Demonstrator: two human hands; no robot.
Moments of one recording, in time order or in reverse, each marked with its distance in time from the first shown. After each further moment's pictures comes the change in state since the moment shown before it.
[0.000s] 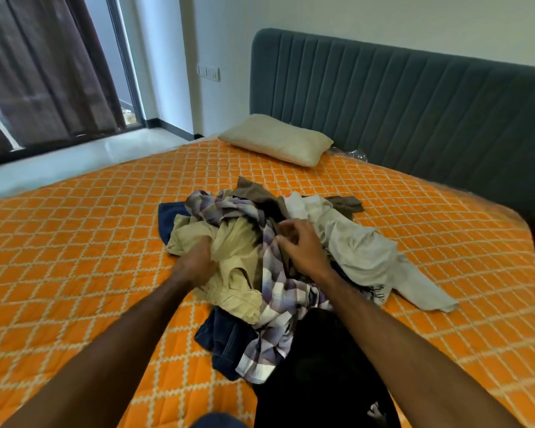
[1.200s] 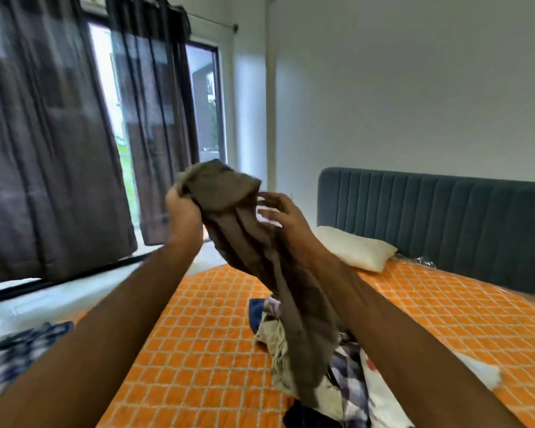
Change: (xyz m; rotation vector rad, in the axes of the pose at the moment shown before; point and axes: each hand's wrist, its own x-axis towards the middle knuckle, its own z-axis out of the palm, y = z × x) left_hand -0.202 0.075 -0.378 -1.420 1.031 0.273; right_hand -0.004 -0.387 -0.010 0.744 -0.283 -0.374
